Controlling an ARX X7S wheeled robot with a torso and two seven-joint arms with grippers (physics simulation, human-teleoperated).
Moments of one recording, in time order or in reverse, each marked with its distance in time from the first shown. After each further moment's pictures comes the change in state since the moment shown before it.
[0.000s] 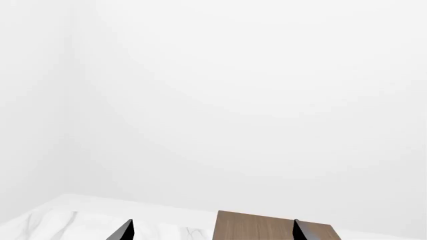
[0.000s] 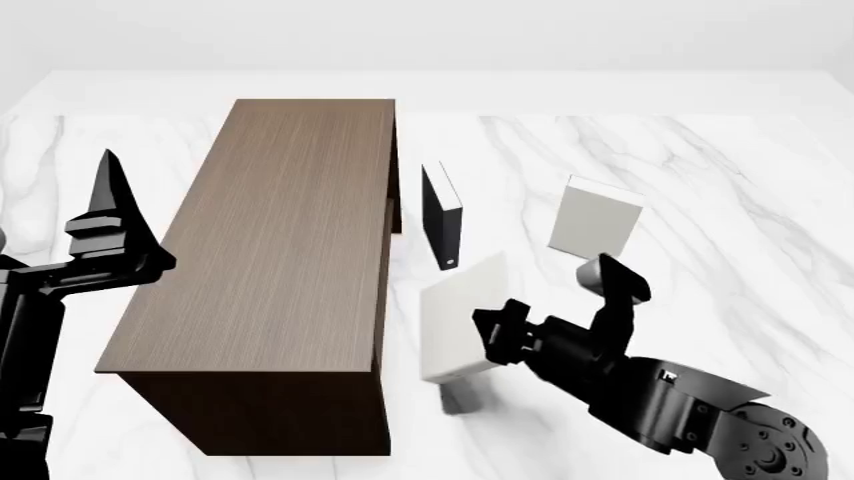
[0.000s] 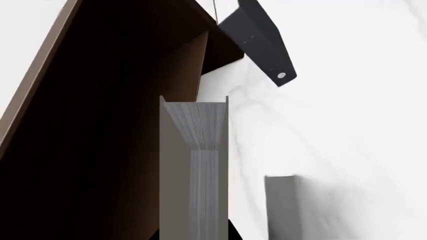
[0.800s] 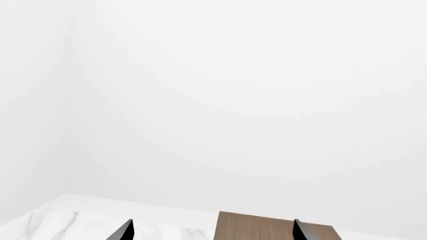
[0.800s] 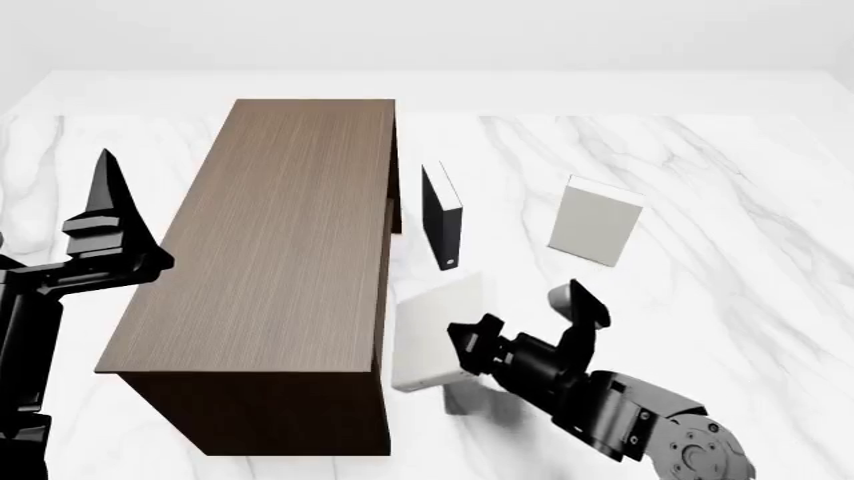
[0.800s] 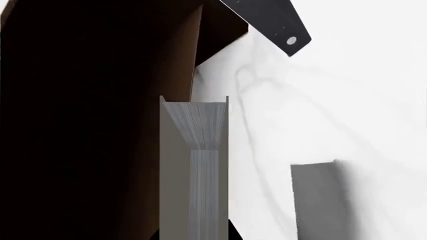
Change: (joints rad) left arm 0.005 -0.008 0.004 -0.004 -0.004 0.014 -0.008; right arm -0.019 -0.130 -0.042 0.214 -0.082 -0.086 -0.179
